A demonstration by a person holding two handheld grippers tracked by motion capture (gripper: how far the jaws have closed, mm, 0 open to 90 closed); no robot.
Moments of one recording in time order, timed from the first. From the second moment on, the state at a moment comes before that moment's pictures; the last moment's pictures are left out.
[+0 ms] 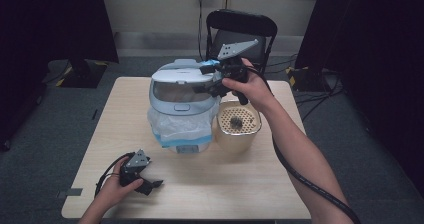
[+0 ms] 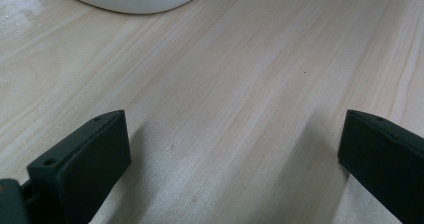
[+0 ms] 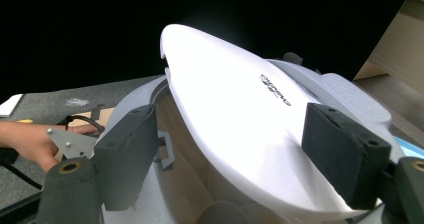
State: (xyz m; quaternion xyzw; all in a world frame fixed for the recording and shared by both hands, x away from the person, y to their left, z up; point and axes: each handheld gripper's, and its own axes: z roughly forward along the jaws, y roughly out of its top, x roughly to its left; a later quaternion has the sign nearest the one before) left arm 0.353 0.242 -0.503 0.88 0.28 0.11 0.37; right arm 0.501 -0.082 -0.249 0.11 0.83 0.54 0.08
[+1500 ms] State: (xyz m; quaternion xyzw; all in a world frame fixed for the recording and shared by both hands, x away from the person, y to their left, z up) left arm 0.353 0.242 -0.503 0.88 0.28 0.11 0.37; right arm 0.498 -0.064 -0.268 0.13 0.84 0.52 0.07
